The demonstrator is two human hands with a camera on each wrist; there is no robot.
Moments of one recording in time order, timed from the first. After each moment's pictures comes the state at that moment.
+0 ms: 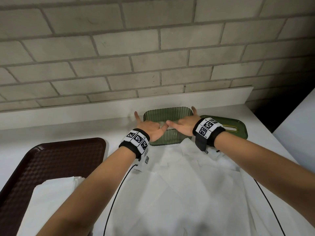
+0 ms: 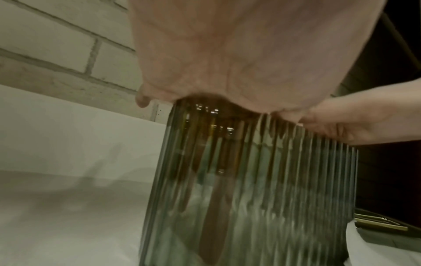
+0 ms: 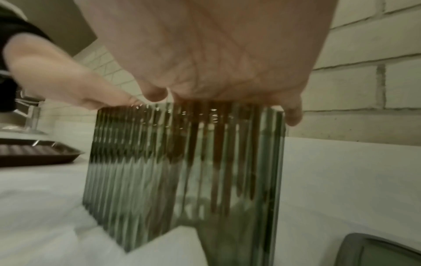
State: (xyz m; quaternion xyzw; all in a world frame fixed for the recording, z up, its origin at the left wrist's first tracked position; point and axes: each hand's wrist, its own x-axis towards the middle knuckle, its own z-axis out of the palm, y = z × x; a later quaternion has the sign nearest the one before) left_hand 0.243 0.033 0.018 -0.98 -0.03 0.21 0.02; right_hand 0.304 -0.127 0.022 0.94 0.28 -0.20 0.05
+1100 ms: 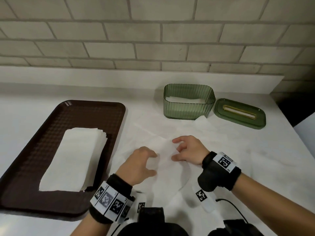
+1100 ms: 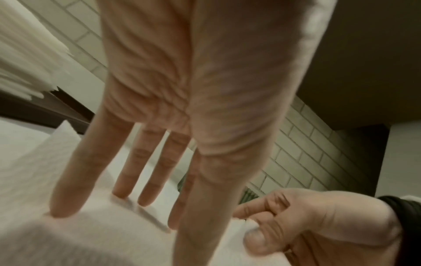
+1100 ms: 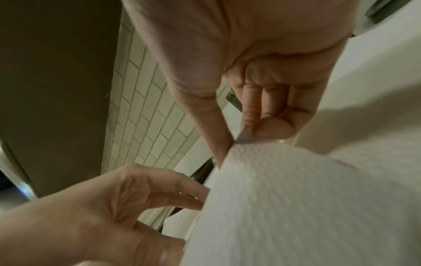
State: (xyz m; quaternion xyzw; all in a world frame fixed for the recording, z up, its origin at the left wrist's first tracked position) left_hand 0.004 0.034 -0.030 -0.94 -0.09 0.11 -0.30; right_hand 0.137 -0.139 -0.034 0.84 0.17 -0.33 -0.40
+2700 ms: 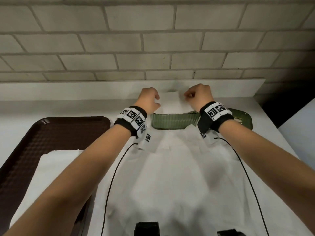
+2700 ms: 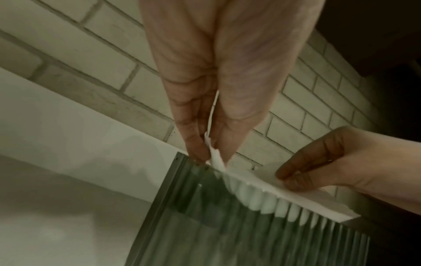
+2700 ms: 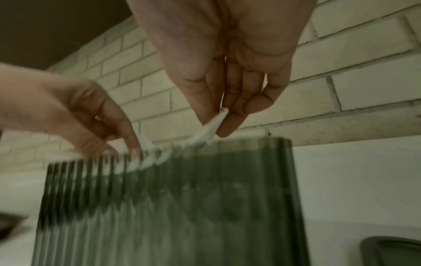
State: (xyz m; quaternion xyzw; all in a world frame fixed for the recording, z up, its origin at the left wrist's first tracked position) left_hand 0.251 0.067 0.022 -0.96 -0.08 -0.05 -0.25; right_hand 0.319 -0.126 0.031 0.94 0.17 0.03 -0.29
